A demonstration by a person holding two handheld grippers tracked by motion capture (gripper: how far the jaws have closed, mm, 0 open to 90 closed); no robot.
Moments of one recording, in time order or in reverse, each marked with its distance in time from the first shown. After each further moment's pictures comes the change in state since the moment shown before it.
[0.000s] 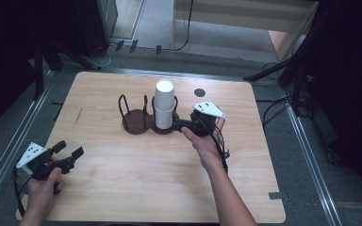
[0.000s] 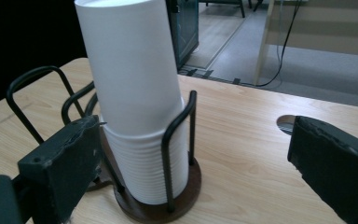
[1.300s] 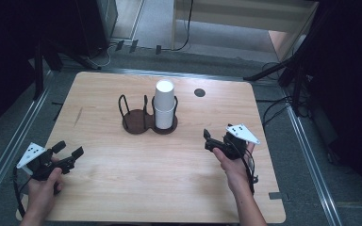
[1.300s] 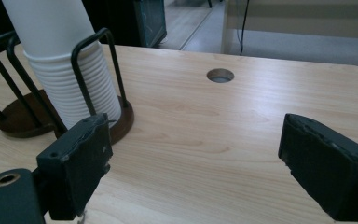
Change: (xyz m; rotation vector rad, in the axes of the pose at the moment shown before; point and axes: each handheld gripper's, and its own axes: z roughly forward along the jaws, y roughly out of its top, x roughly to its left) left arm -0.001 0.000 0.000 -0.001 0.012 0.000; right arm -0.059 -0.052 -0.067 0.016 -0.116 0.041
